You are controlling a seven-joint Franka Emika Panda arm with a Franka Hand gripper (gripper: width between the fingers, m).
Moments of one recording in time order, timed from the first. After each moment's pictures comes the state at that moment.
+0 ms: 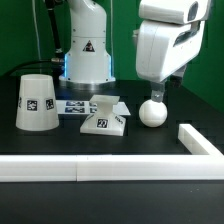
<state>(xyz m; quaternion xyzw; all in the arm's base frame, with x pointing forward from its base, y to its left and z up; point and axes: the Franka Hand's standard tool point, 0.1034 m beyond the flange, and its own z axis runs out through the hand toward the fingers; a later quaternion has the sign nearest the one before) 0.575 0.093 0.104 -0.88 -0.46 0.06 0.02</state>
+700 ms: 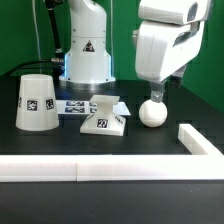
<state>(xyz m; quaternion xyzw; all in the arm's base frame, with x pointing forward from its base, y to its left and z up) 0.574 0.090 0.103 -0.88 -0.46 0.06 0.02</state>
